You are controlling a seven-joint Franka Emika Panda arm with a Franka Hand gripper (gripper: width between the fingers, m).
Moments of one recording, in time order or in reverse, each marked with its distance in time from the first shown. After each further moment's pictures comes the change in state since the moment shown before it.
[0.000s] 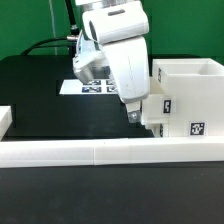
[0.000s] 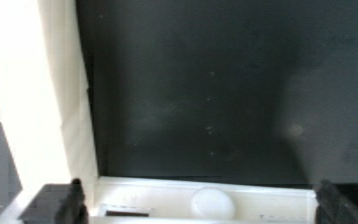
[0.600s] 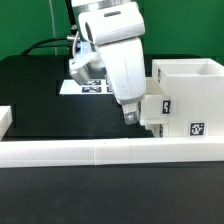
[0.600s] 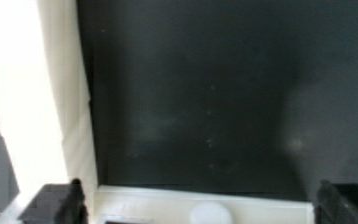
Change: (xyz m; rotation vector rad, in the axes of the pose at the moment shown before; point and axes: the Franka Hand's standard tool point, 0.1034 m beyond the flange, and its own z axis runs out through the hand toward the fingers) arm -0.003 0.000 0.003 -0.007 0.001 -0.023
